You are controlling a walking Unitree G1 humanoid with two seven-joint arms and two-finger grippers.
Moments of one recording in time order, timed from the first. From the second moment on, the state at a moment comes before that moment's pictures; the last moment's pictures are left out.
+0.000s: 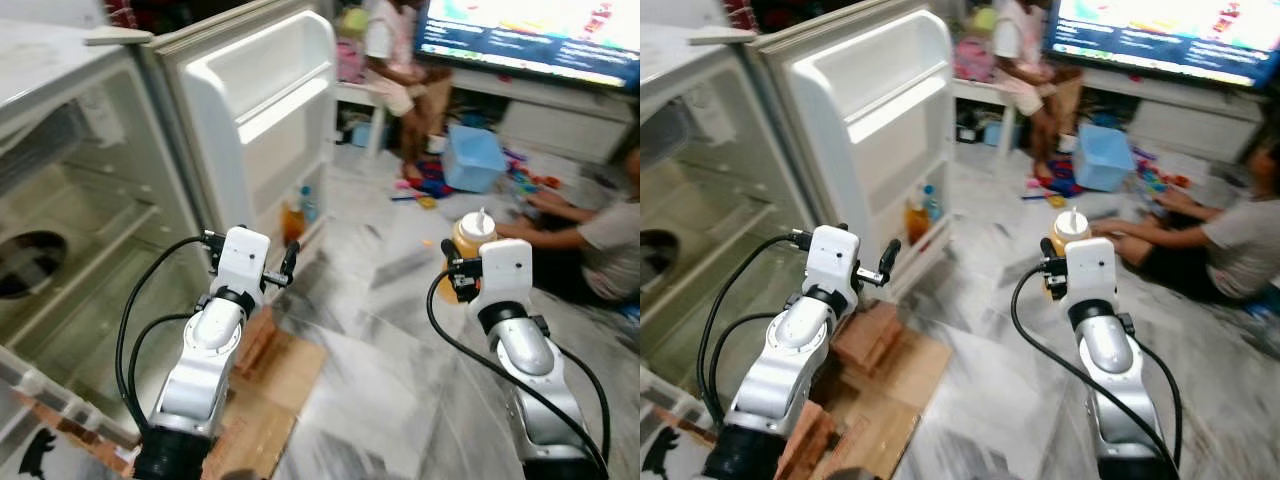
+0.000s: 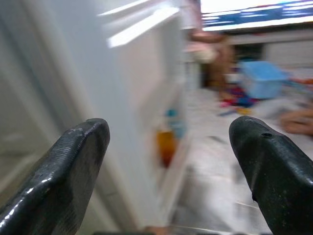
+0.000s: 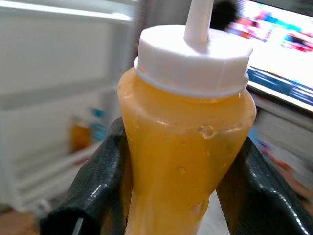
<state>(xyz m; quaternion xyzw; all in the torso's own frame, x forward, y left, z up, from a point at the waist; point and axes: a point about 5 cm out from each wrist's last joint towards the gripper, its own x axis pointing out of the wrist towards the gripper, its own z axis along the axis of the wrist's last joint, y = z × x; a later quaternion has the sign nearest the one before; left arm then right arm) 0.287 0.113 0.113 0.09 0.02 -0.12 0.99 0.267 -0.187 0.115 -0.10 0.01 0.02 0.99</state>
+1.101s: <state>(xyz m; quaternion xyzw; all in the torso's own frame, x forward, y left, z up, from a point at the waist) 0.285 0.132 0.099 0.12 0.06 -0.06 0.99 0.273 -0.167 0.113 -0.08 0.00 0.06 0.99</state>
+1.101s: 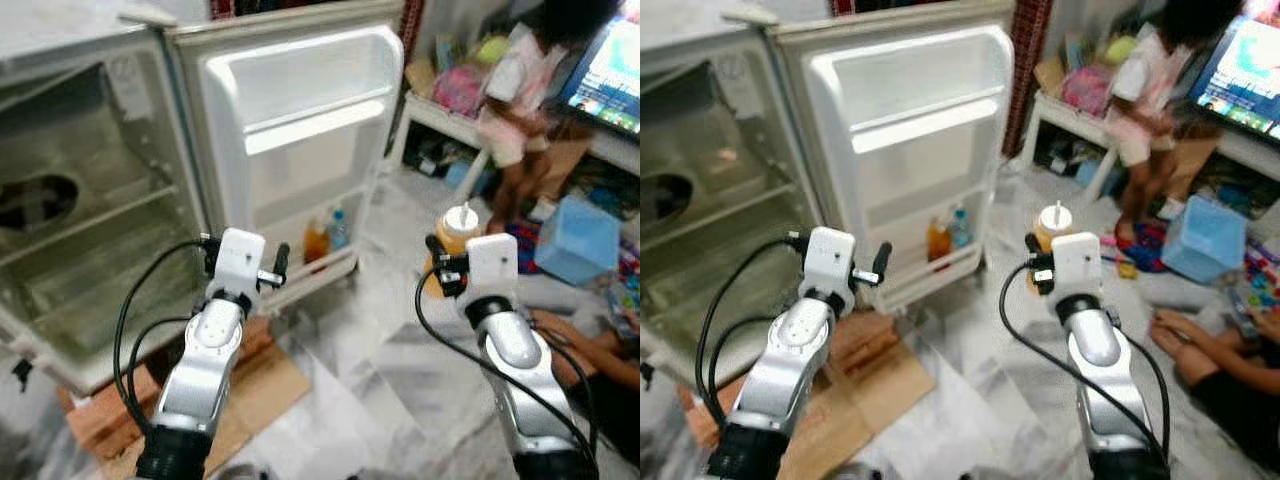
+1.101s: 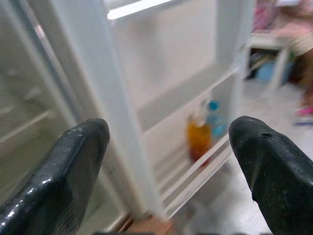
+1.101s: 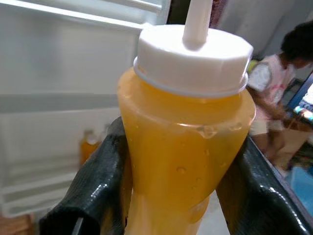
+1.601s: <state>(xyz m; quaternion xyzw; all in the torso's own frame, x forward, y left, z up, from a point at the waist) 0.254 0.188 0.119 0.10 0.03 0.10 0.99 0.288 -0.178 0.132 -0.09 -0.04 0.03 1.00</state>
